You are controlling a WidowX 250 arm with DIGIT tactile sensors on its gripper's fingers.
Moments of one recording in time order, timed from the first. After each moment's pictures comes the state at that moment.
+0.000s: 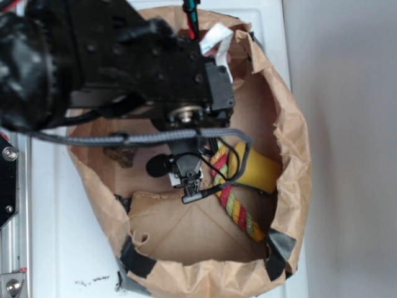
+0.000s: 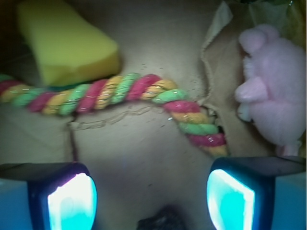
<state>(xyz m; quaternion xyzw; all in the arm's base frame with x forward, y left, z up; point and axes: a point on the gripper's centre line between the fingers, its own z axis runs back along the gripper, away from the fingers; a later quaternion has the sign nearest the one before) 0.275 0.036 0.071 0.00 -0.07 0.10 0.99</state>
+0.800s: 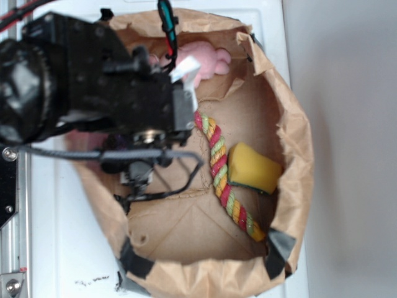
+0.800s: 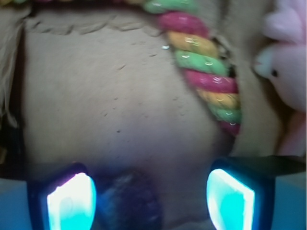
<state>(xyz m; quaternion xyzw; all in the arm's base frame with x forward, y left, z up) 0.226 0.047 0.040 0.06 0.00 -0.01 1.00</state>
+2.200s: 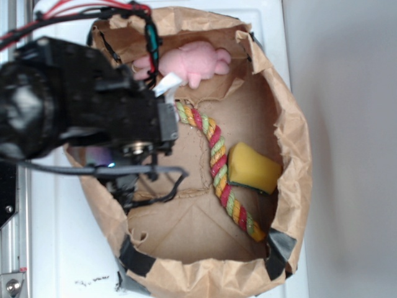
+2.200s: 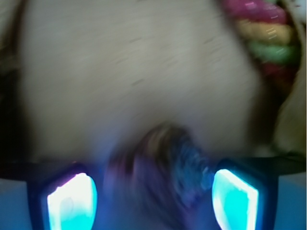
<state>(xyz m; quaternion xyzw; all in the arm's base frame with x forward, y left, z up) 0.228 0.028 0.020 0.03 0.01 0.00 1.00</state>
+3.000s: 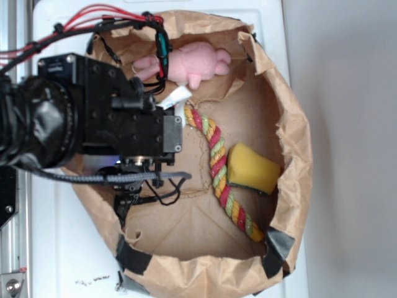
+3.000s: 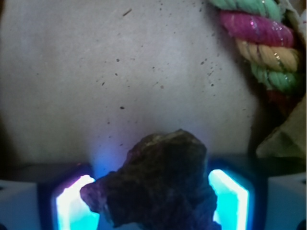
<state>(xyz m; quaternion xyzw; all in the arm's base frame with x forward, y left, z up) 0.231 0.028 0.011 0.05 -0.01 -0.01 1.00</state>
